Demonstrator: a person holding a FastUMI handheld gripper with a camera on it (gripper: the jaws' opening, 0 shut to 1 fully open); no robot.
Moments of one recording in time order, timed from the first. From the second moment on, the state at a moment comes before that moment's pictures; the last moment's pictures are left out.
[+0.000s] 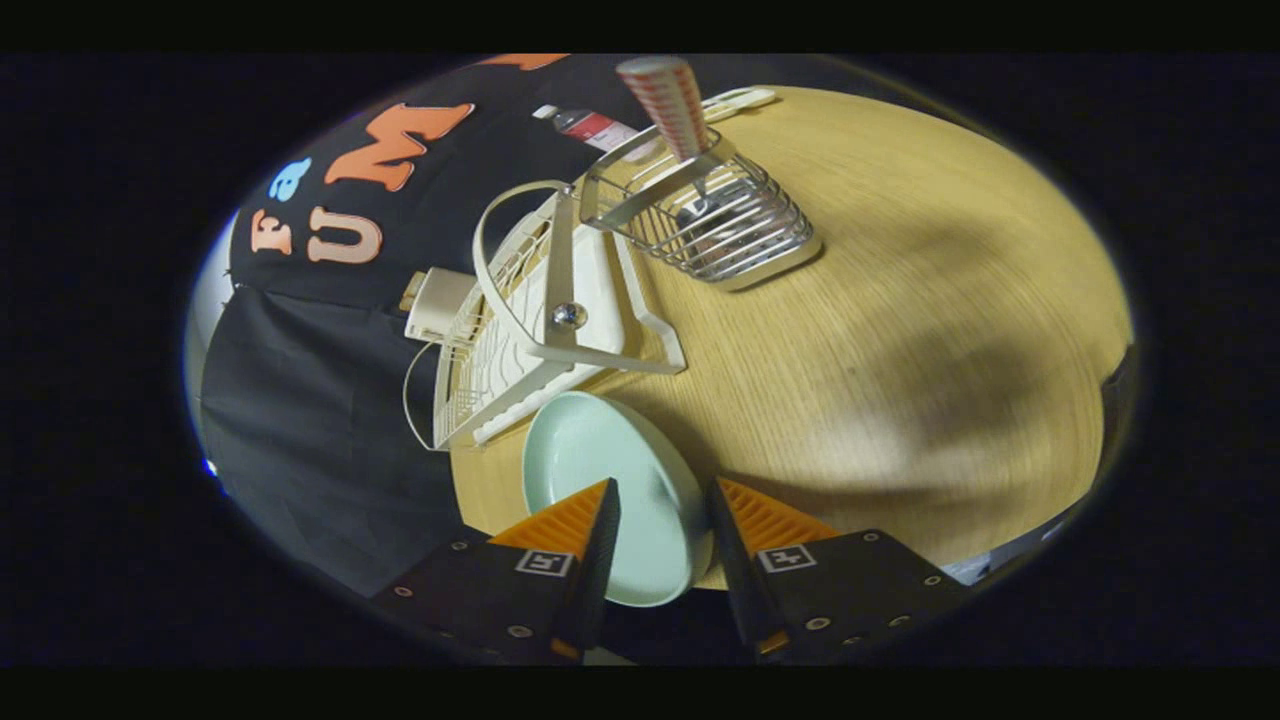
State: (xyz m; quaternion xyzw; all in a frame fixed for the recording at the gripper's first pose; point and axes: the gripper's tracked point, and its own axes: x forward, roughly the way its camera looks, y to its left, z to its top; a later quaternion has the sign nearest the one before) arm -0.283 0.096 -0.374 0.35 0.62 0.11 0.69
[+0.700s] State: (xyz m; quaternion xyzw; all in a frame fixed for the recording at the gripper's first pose) arm -0.176 0.002 -0.323 0.15 0.43 0.05 0.89
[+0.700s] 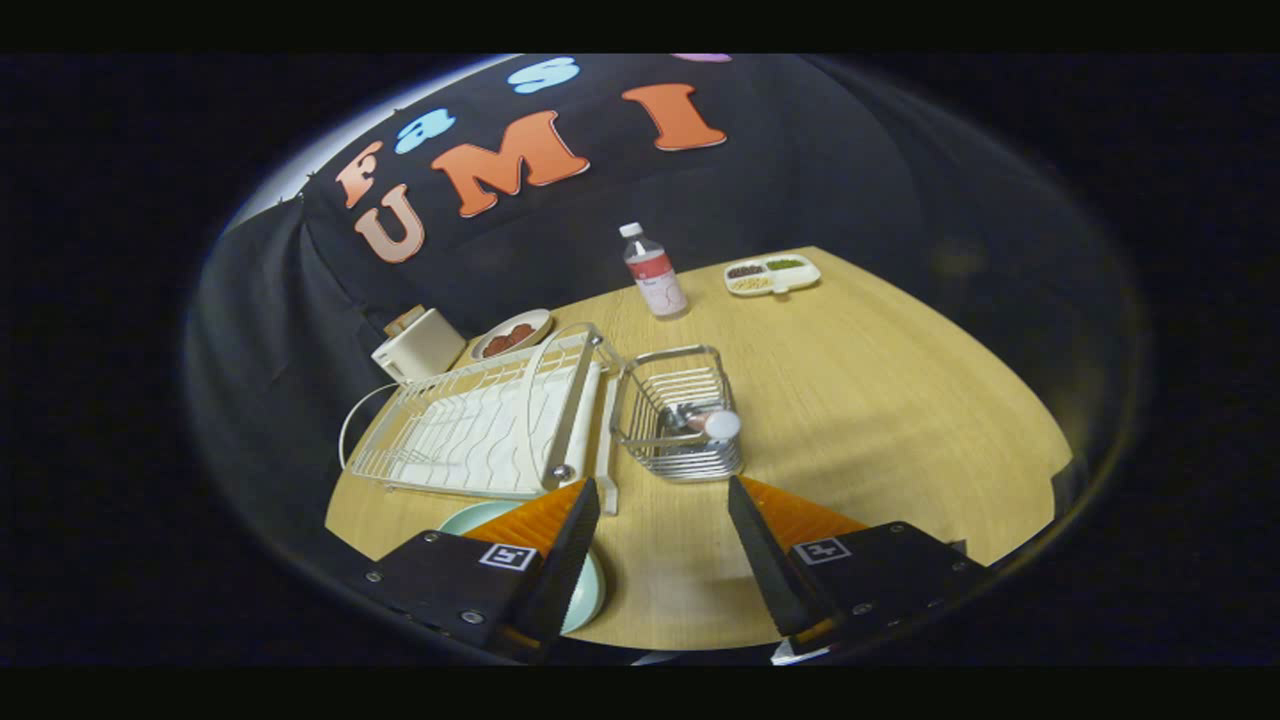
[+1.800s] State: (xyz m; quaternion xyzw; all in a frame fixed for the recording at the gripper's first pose) arm -0.123 0.009 -0.300 0.04 0.35 0.07 0.93
